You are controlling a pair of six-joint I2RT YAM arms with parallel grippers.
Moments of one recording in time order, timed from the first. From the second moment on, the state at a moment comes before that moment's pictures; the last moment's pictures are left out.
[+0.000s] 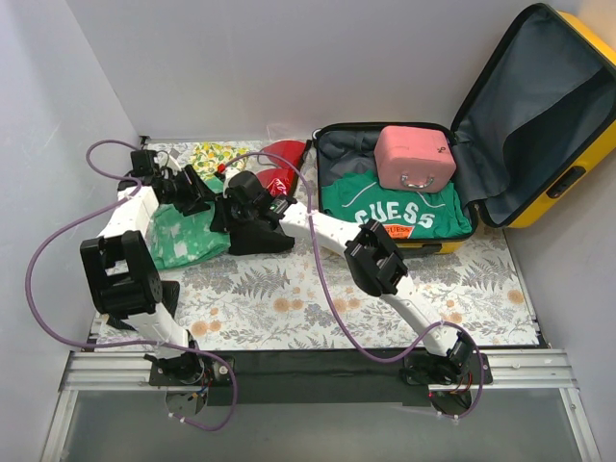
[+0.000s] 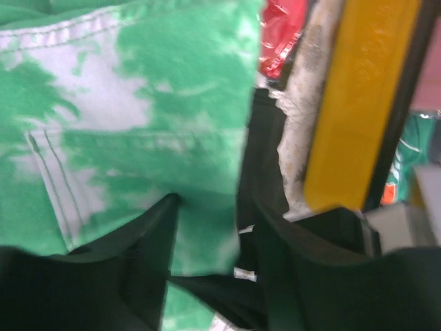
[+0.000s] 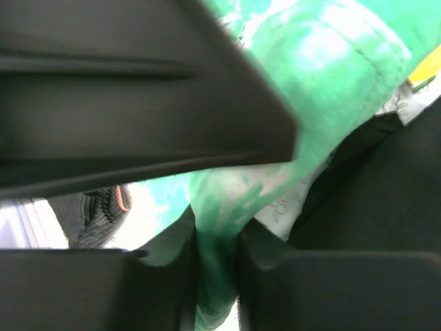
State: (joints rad) left arm 0.20 1.72 1.29 -0.53 0.59 -0.37; right arm 0.98 2.48 2.19 -0.19 -0.24 0.52
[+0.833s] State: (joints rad) left arm 0.63 1.84 1.15 -0.49 0.54 -0.25; right arm 0.98 2.48 2.19 -0.24 -0.15 0.43
